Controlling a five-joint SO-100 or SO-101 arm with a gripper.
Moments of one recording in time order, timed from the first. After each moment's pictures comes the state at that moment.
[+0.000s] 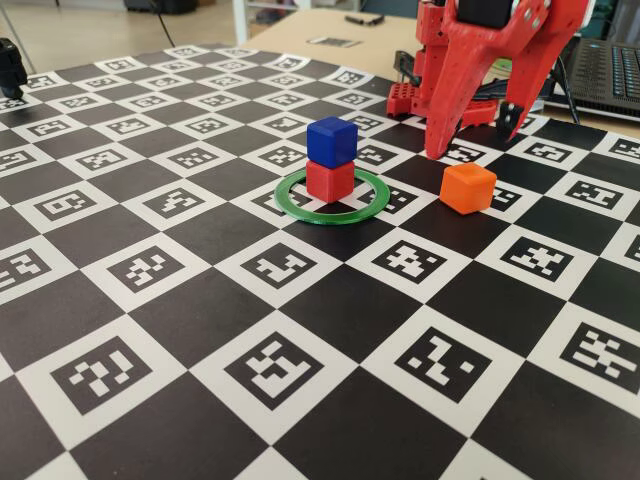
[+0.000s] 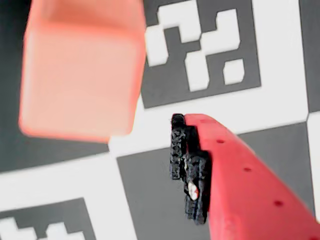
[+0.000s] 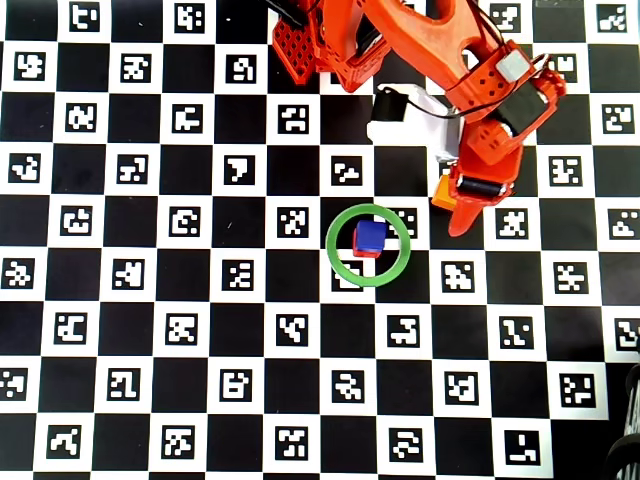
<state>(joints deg) -41.6 97.2 115.7 69.4 53.6</state>
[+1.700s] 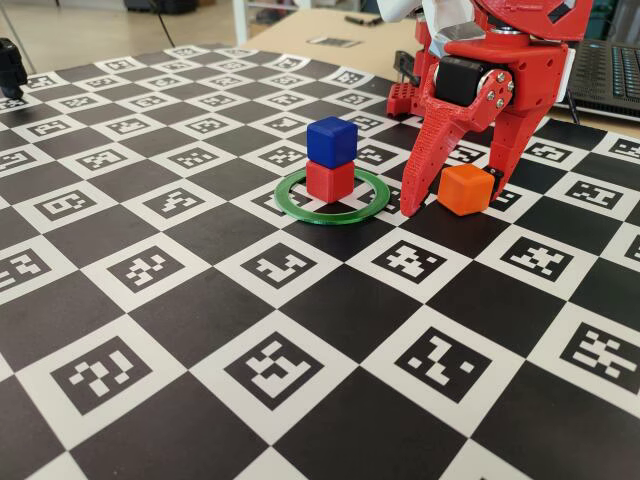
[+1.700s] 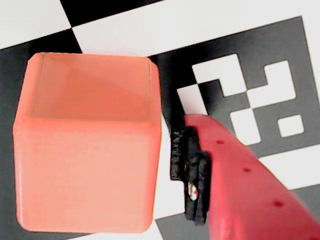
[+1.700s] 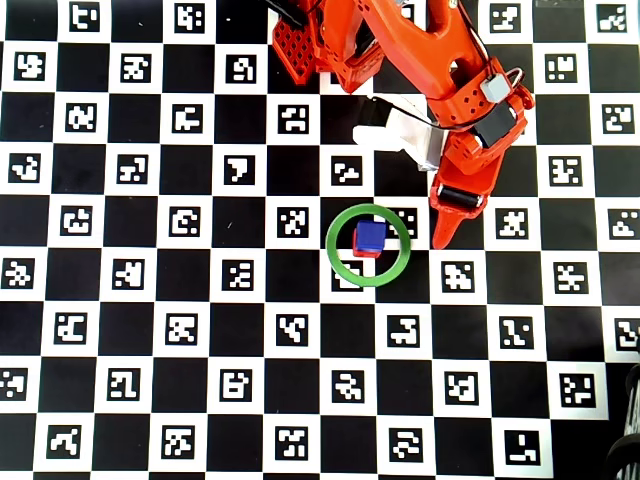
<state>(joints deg) -40.1 94.5 126.7 51.4 58.5</state>
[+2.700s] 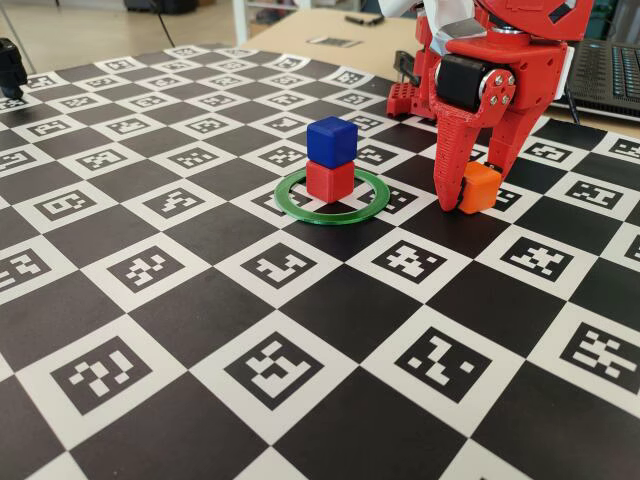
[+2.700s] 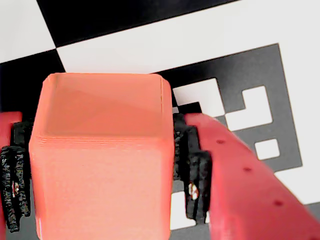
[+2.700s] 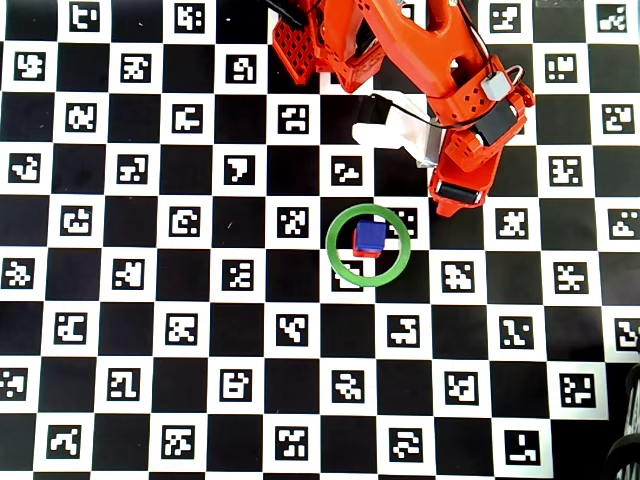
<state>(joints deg) -40.2 94.6 126.3 53.8 56.4</state>
